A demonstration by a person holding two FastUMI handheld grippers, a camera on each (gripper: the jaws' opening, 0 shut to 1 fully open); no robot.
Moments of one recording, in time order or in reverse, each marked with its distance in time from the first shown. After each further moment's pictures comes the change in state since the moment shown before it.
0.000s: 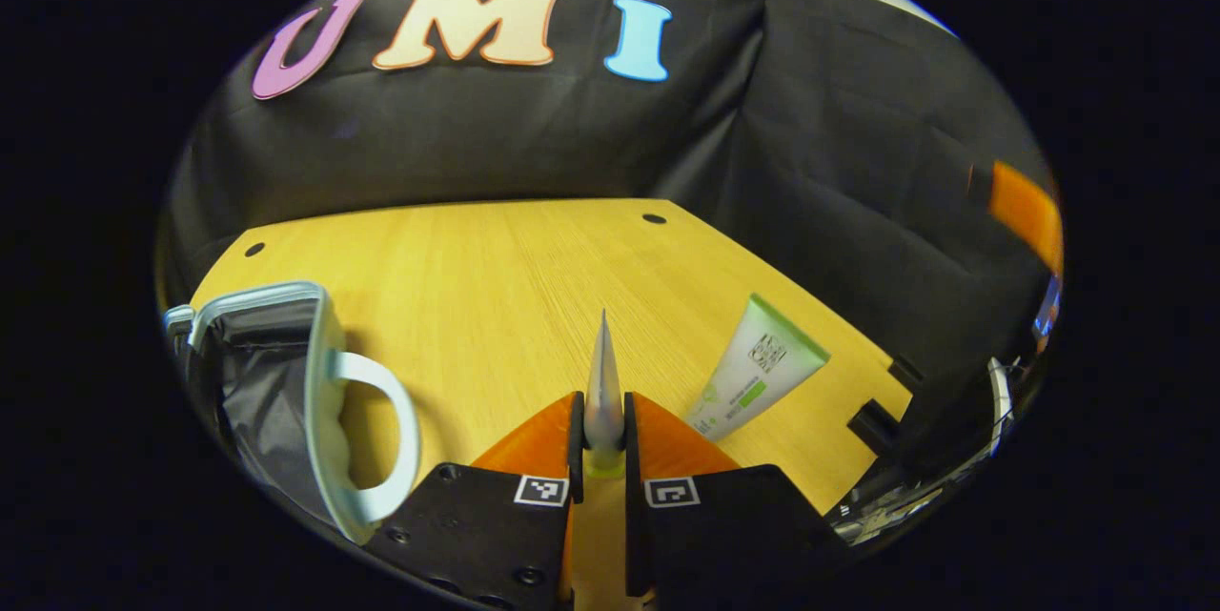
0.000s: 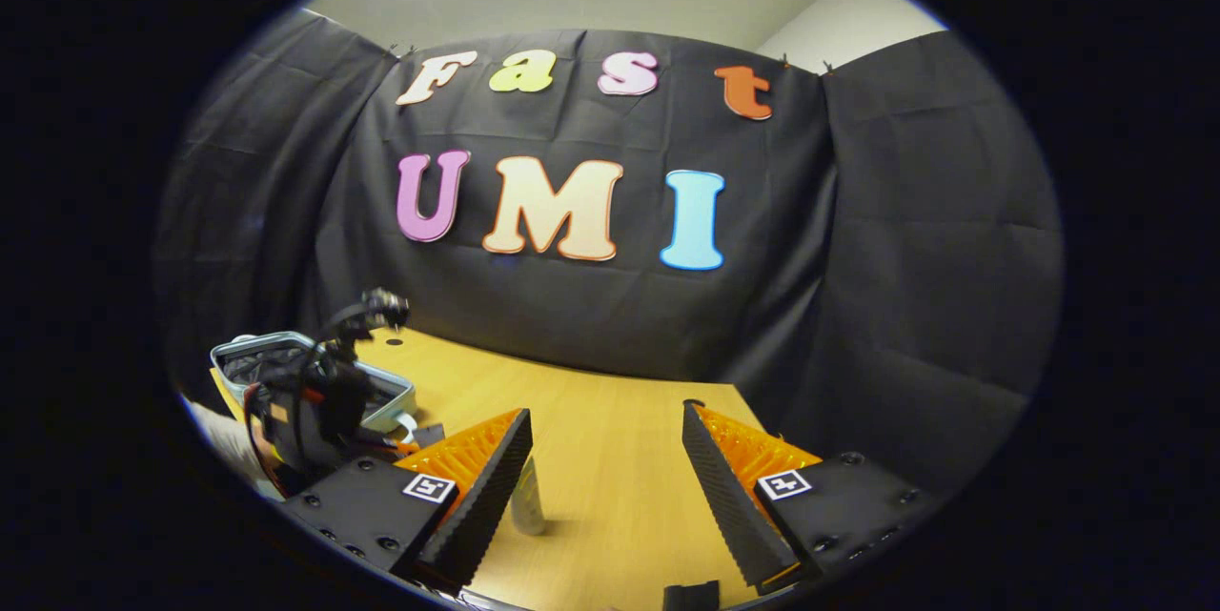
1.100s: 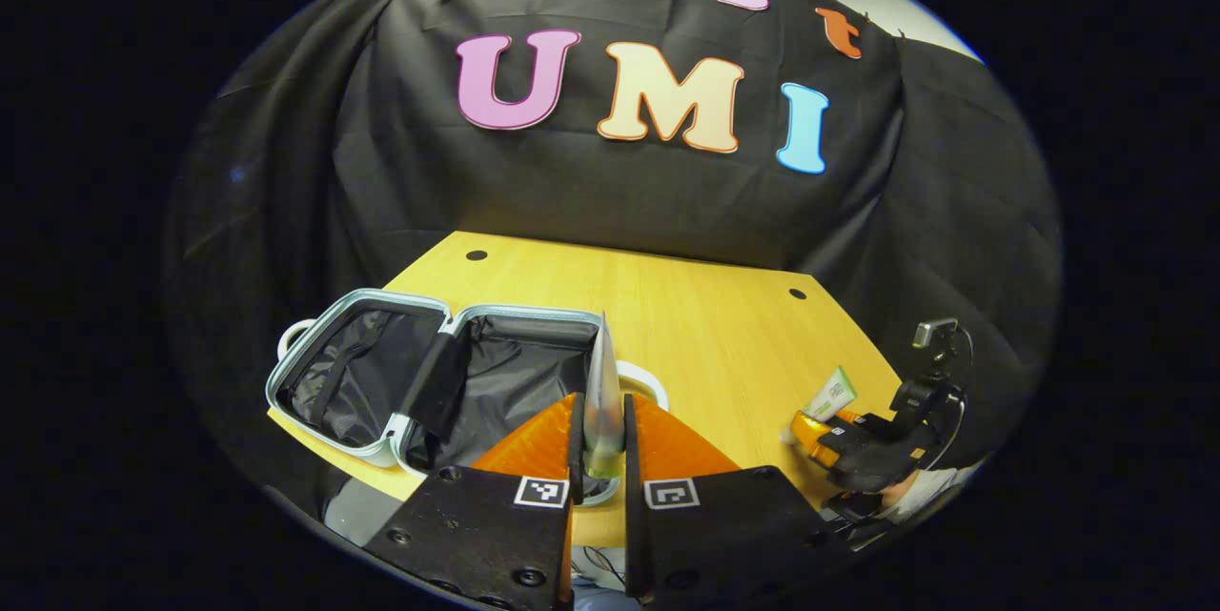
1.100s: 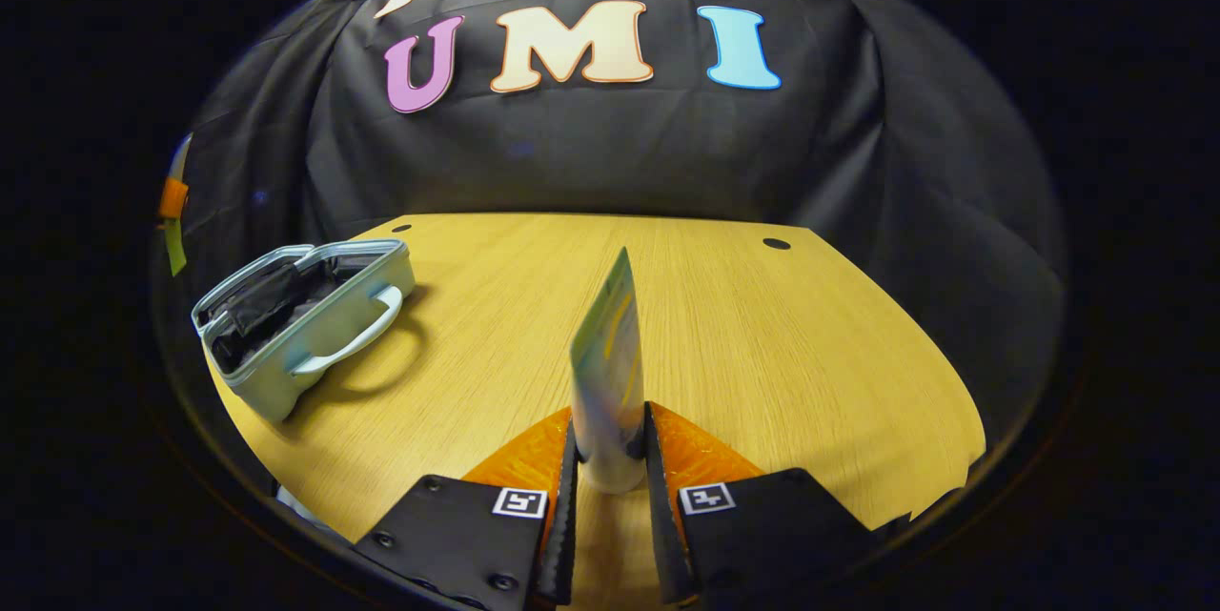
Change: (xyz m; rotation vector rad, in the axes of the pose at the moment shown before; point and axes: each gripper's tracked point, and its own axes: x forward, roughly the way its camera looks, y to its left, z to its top) left arm -0.207 0.109 0.039 -0.167 -0.083 0.435; right arm 0.078 0.059 -0.202 0.089 0.410 0.028
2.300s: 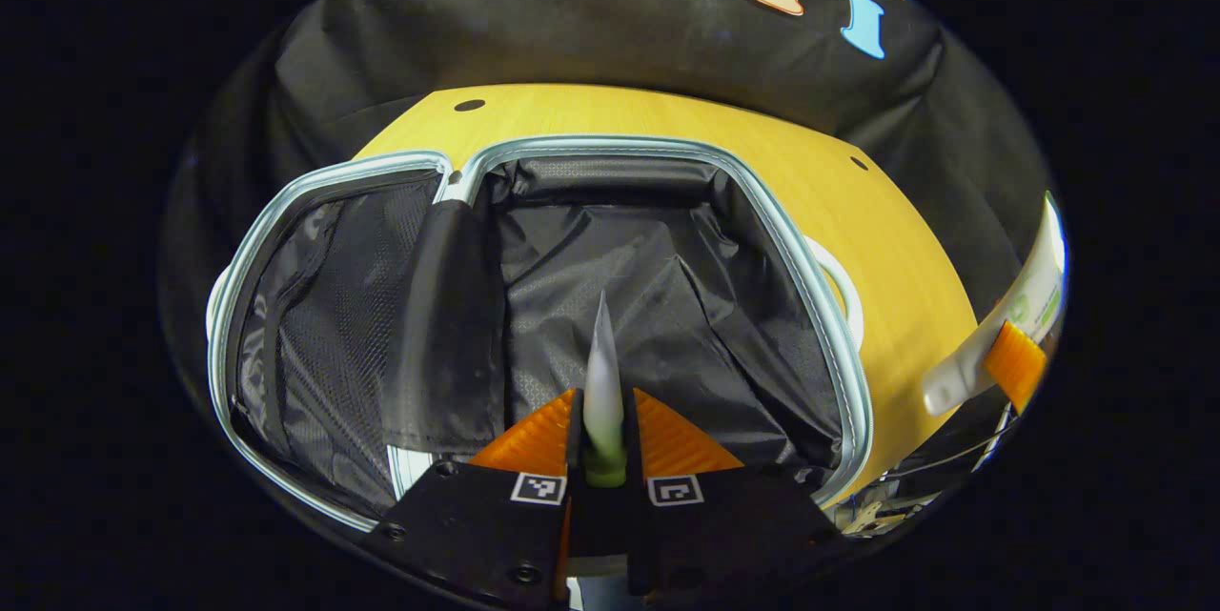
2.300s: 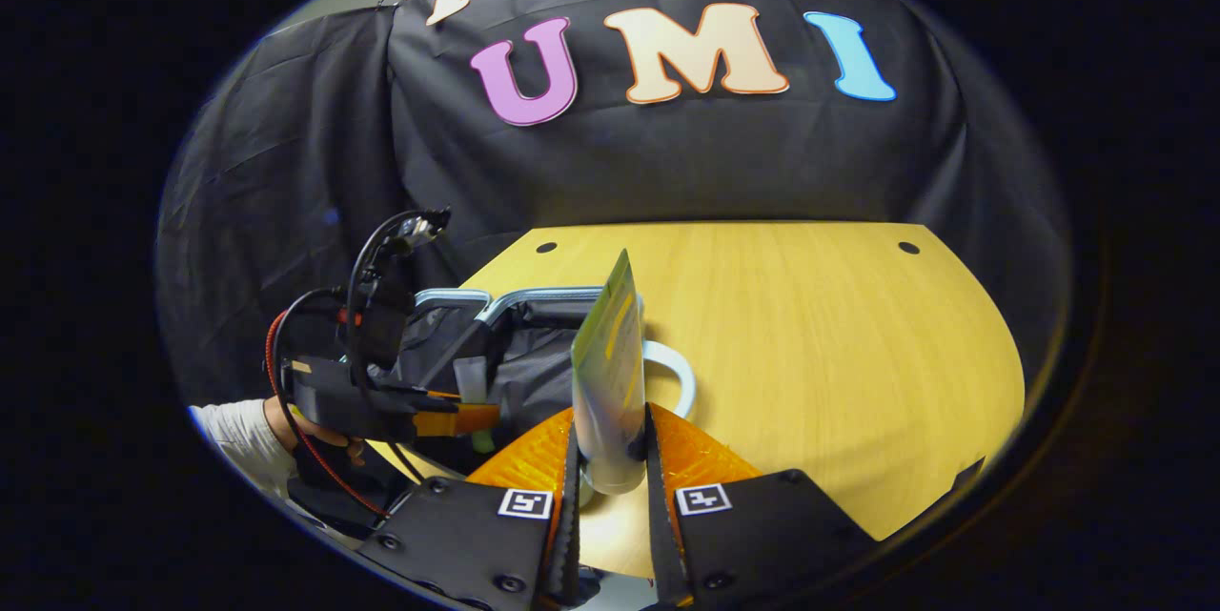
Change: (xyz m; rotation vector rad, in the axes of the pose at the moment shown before) left arm 0.123 0.126 -0.113 0.042 0.470 -0.116; right arm -0.073 0.263 0.076 0.074 0.093 0.278
